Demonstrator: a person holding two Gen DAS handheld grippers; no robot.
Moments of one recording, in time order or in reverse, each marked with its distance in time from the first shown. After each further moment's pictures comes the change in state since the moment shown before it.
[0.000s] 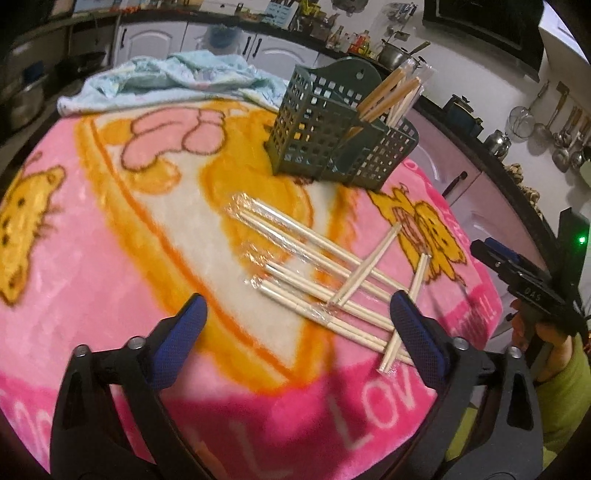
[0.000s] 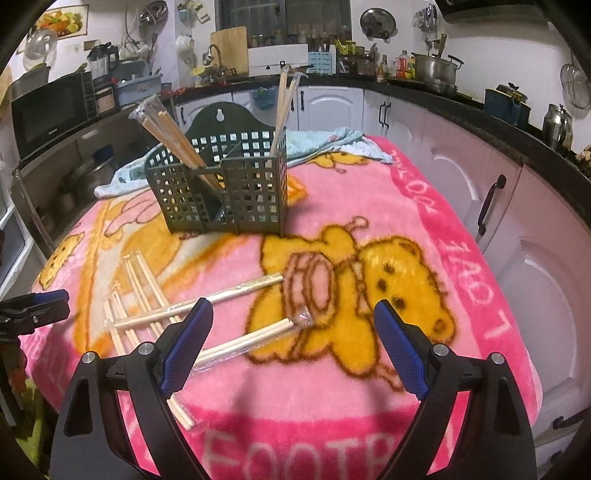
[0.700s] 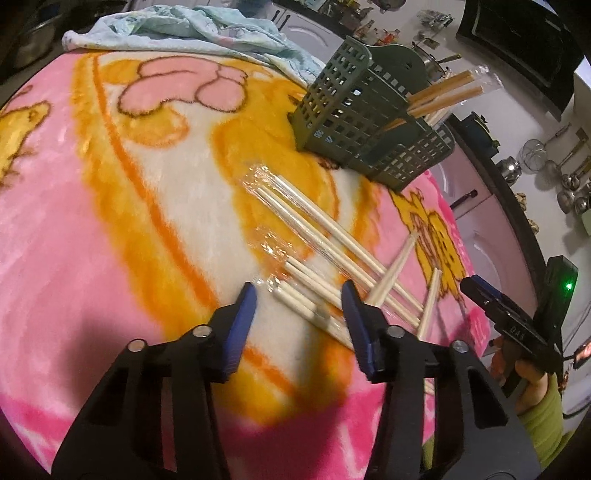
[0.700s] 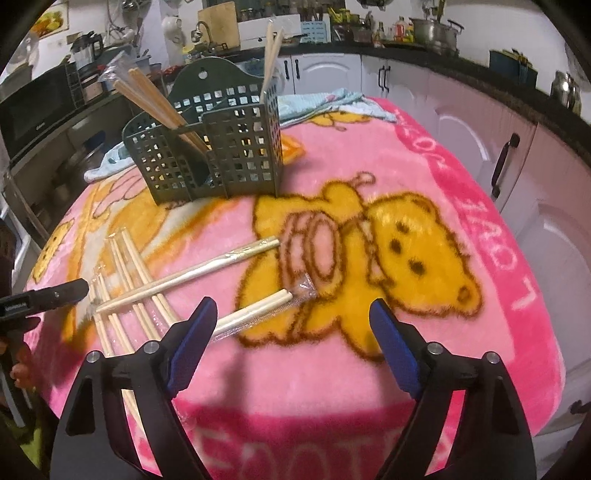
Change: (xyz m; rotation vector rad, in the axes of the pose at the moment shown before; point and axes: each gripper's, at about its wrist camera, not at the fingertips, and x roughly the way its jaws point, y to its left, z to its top) left arm 0.037 0.031 0.005 -0.160 0.058 -0.055; right arm 0.038 -0.009 -0.012 0.058 0.119 0.023
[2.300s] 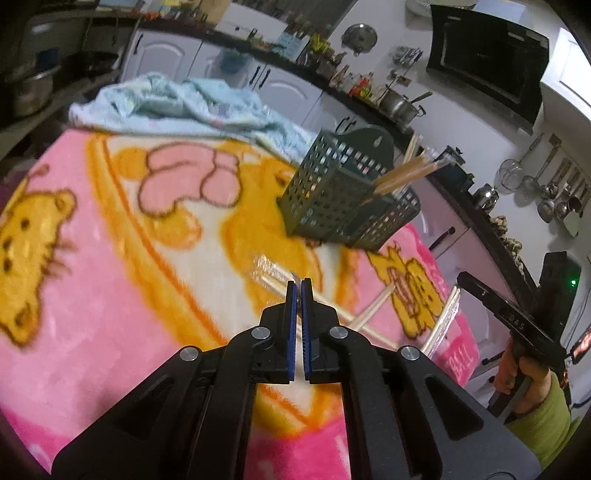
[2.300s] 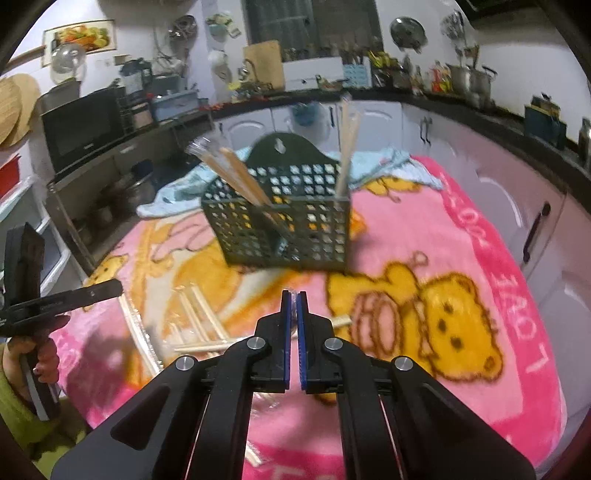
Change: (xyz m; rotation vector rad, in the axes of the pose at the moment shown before) left arm -0.066 -0.004 0.028 0.084 -0.213 -0.038; right arm -0.047 0.048 0.043 -0.092 -0.188 0.147
